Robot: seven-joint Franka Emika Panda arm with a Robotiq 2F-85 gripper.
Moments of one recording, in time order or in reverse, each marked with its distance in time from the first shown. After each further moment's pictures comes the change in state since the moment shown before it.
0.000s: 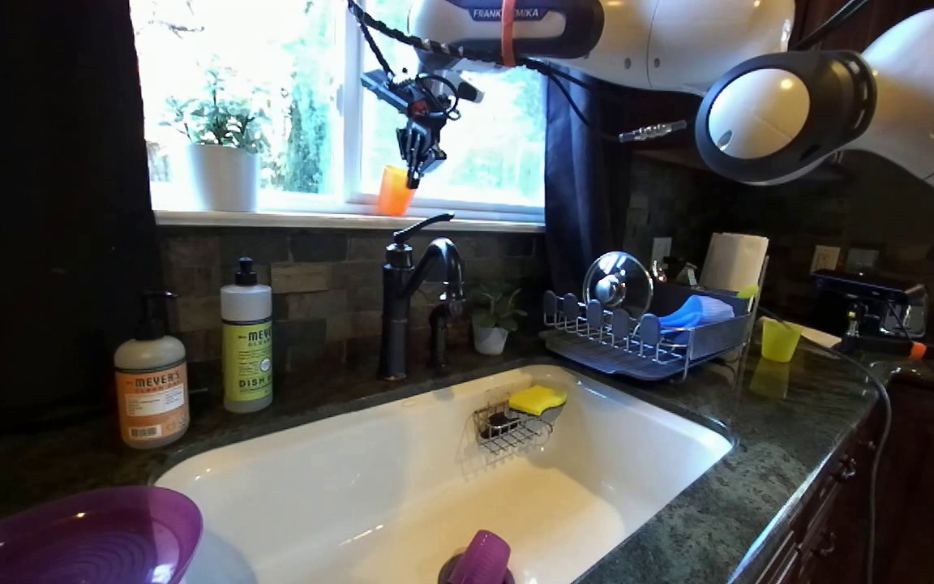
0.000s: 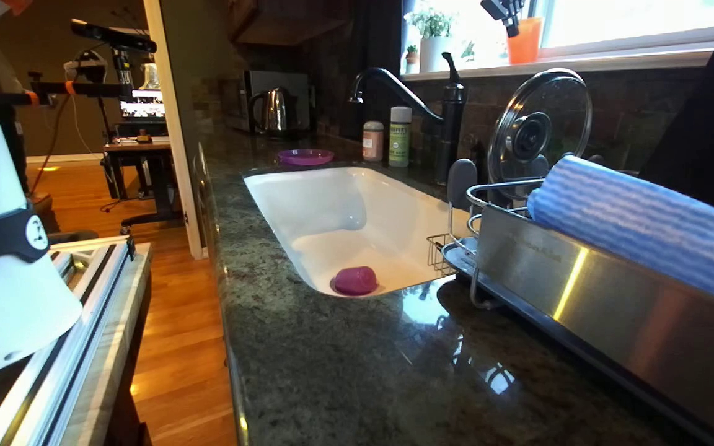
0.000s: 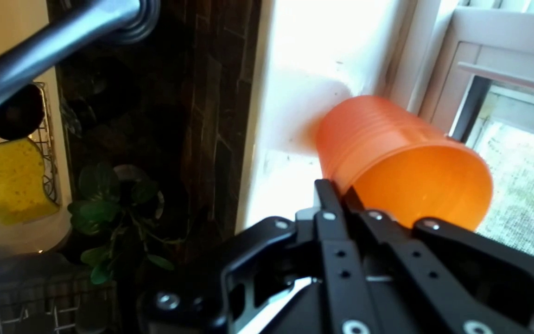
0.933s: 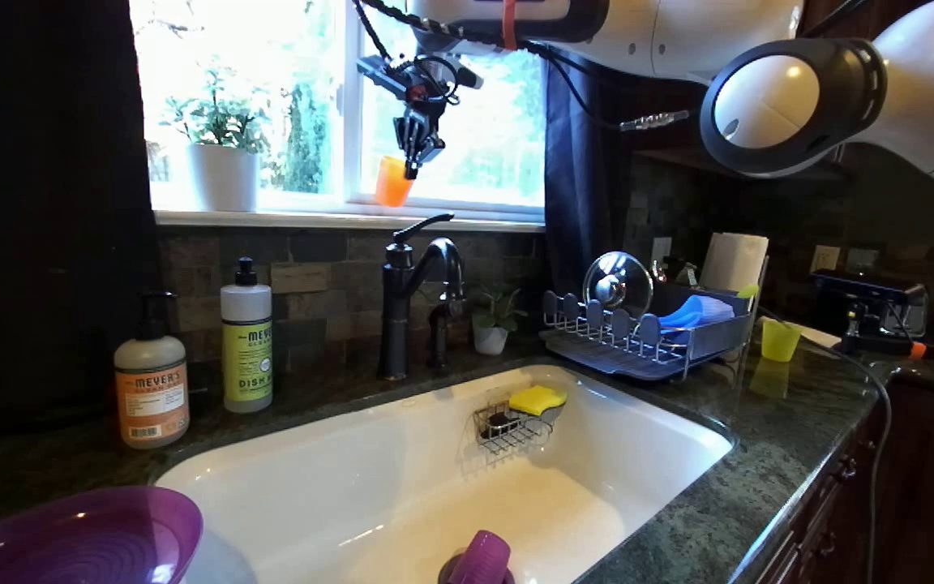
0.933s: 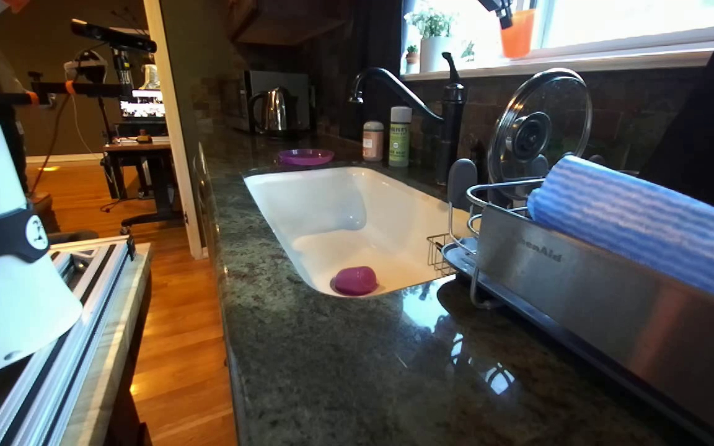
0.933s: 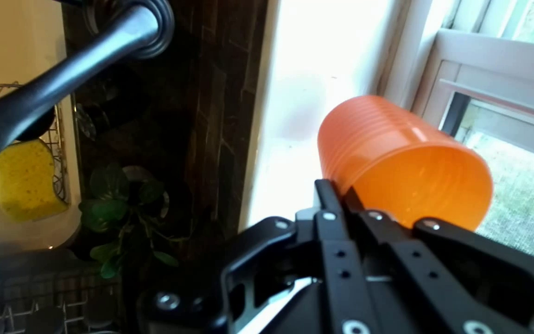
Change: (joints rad) arm 0.018 -0.023 -0.001 0.004 -0.001 -0.036 0.000
